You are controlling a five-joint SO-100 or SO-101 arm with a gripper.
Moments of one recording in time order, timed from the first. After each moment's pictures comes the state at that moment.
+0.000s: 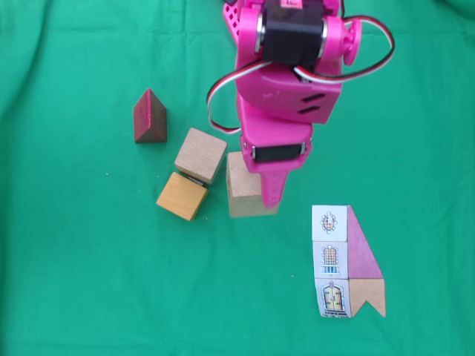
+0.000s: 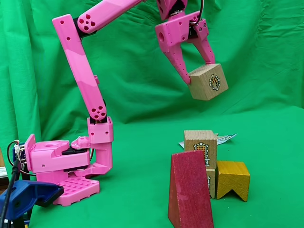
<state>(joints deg) 3.7 100.0 72.7 102.4 -9.6</state>
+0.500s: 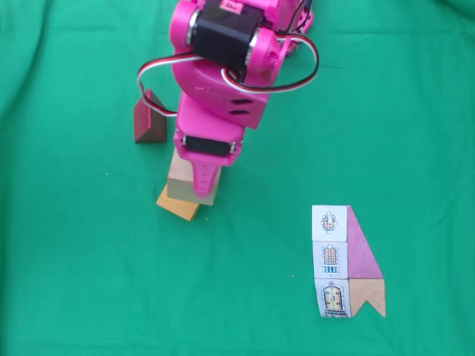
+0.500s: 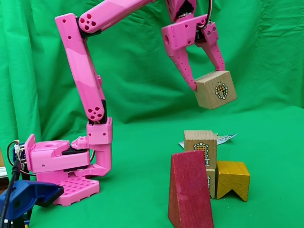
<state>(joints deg) 18.6 99.6 72.7 102.4 -9.2</state>
